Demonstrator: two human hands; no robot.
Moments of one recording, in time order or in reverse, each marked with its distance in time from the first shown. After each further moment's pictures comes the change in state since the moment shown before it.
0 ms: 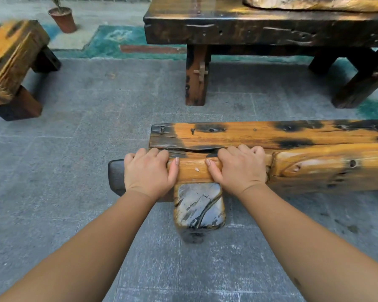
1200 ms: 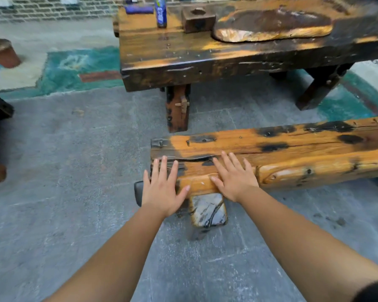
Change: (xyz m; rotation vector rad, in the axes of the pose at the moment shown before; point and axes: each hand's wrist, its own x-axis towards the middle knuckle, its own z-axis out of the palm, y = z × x) left_hand 0.226 -0.110 0.033 -0.158 -0.489 0.208; right_hand 0.216 -0.010 0.024 0.016 -0.669 0.228
